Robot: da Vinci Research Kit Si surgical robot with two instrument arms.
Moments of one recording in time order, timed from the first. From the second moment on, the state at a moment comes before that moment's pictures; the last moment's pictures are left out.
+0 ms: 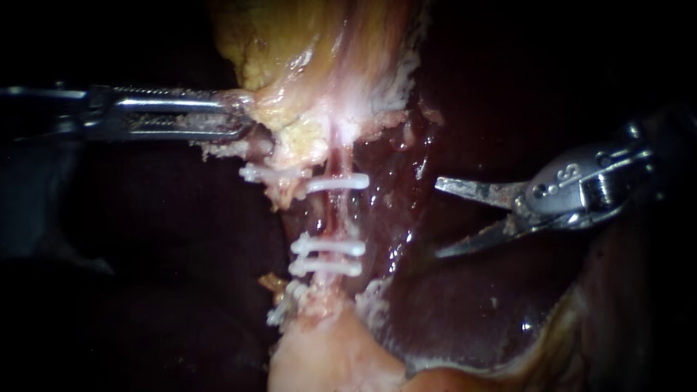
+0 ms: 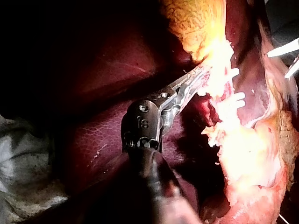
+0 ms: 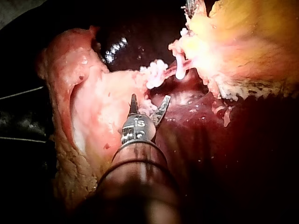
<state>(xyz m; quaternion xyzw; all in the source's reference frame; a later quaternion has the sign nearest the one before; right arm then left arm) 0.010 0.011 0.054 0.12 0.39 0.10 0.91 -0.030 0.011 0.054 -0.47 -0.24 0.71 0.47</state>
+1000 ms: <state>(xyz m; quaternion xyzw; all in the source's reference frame) 0.012 0.011 0.057 0.16 0.42 0.11 0.89 -0.025 0.016 0.046 -0.50 -0.24 0.68 0.49</state>
